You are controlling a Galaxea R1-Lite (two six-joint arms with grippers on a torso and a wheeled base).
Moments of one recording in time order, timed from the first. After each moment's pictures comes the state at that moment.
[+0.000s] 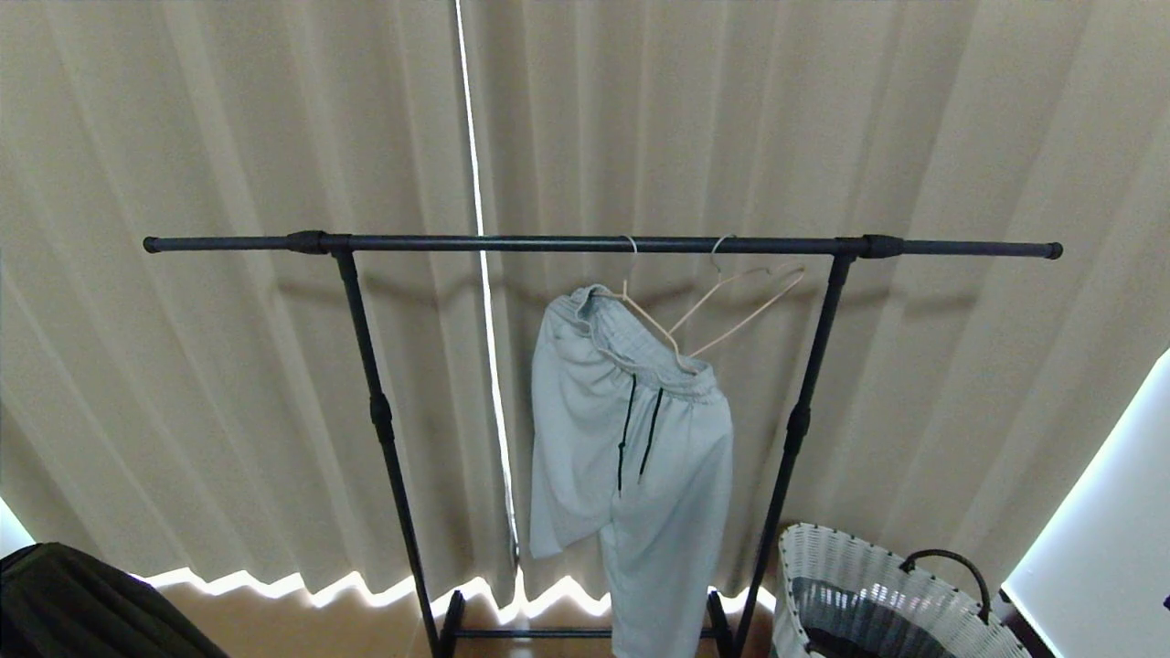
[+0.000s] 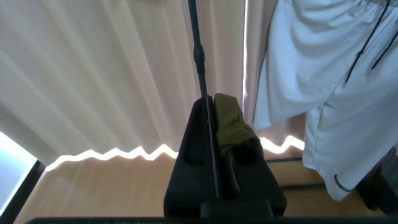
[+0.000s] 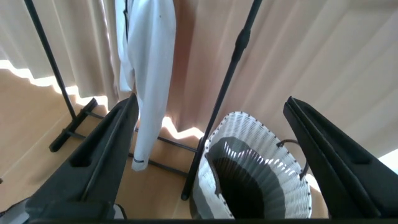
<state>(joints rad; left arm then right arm) 0.03 0.63 -0.25 -0.20 0.00 0.17 0.12 0.52 -0.10 -0.16 0.10 -0.13</state>
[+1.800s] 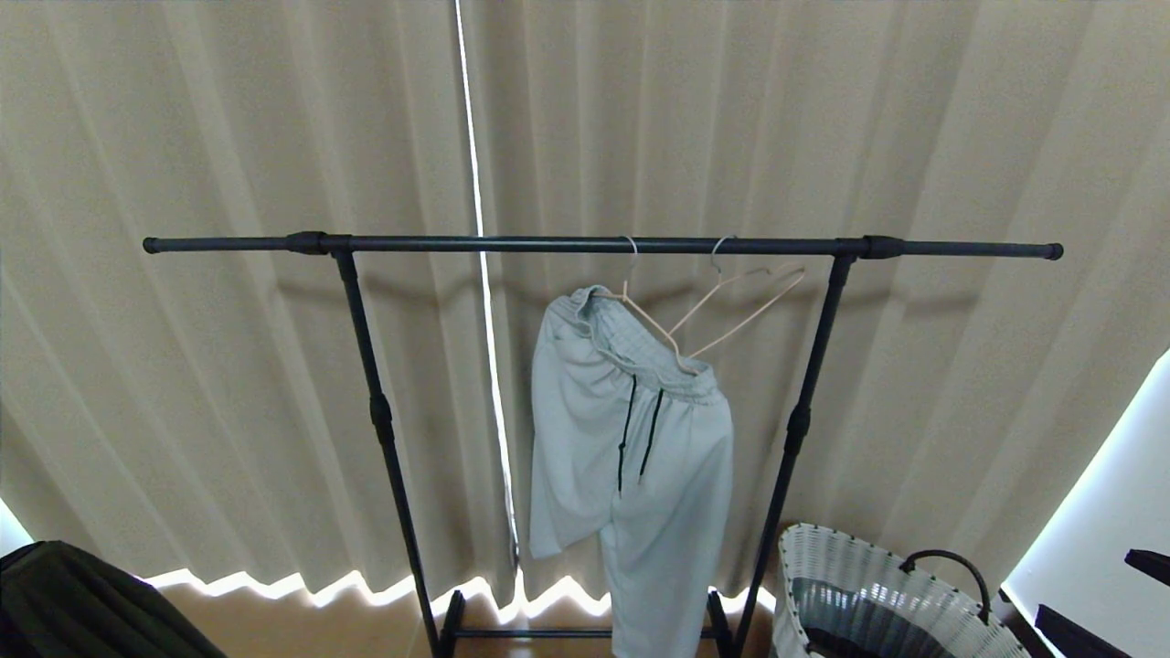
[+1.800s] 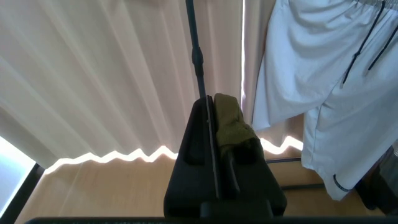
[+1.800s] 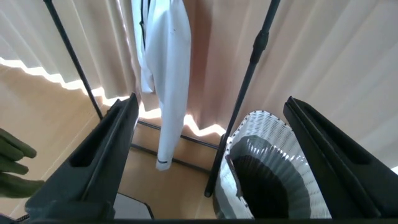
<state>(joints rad) 0.02 0.63 -0.26 -0.20 0.00 0.17 0.12 0.69 -0.20 -0.17 0.15 -0.04</state>
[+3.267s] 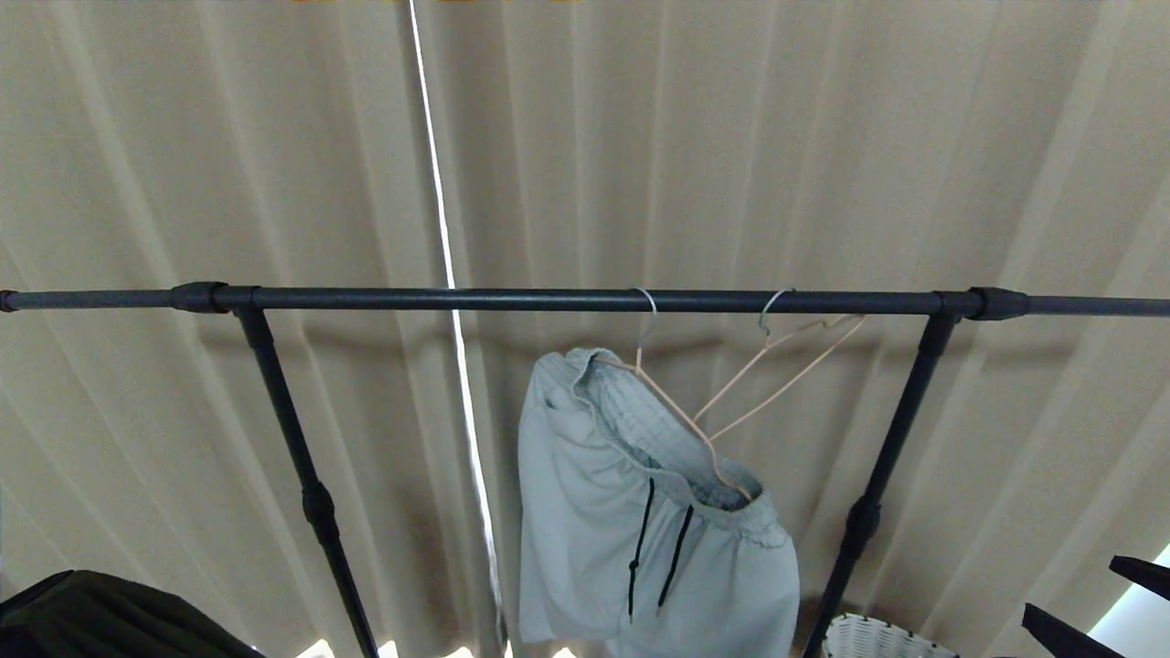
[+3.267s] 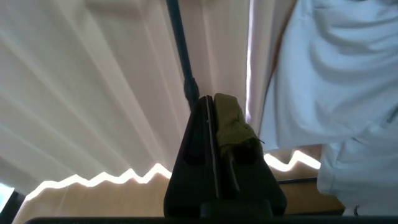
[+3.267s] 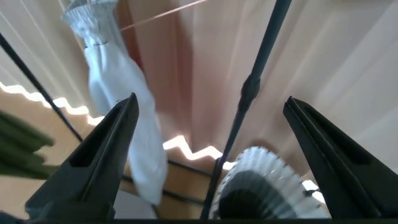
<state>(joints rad) -0.02 0.63 -0.20 -0.20 0.00 0.18 0.12 0.75 -0.20 -0.17 0.15 0.01</state>
